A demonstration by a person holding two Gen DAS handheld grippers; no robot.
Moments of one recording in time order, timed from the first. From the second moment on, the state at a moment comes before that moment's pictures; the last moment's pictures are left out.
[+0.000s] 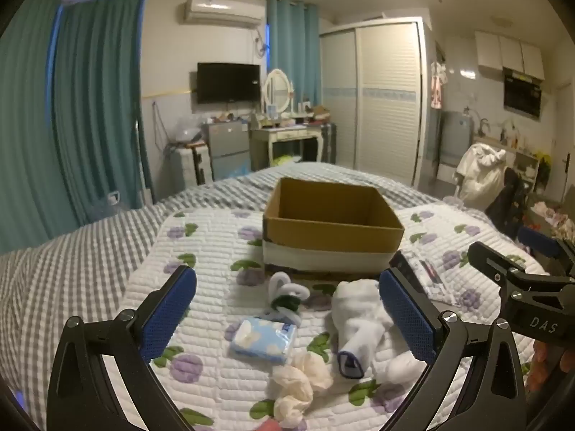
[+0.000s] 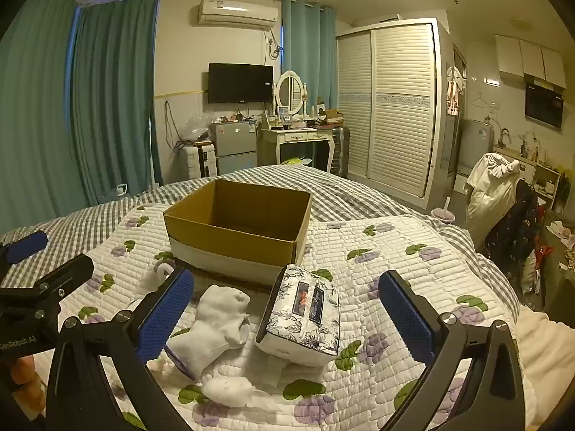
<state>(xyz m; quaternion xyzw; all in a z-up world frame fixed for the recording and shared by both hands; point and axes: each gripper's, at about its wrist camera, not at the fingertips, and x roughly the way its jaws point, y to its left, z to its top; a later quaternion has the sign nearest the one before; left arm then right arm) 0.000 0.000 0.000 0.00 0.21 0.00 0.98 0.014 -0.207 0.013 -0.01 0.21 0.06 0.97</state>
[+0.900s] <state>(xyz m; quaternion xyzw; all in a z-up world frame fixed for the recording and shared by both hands) -0.001 0.000 0.000 0.00 0.22 0.00 0.98 0.015 -0.208 0.009 -0.02 0.22 0.06 0.97</state>
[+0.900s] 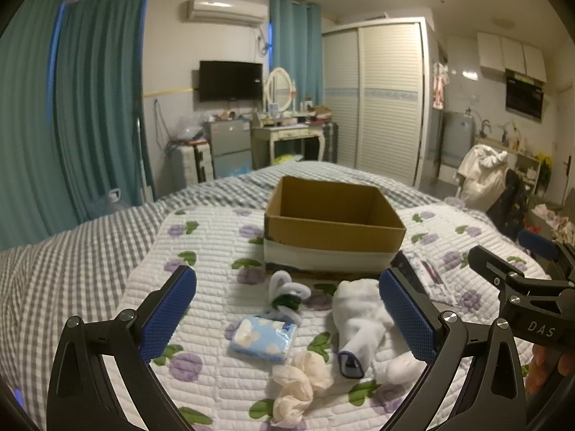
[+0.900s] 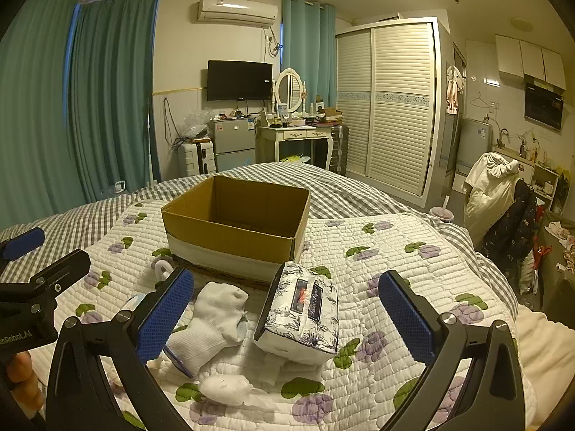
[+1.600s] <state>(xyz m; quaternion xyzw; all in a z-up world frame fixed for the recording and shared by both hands) -0.002 0.003 0.000 0.00 0.22 0.00 0.98 0.017 -0.204 0.007 -0.02 0.22 0.06 0.97</state>
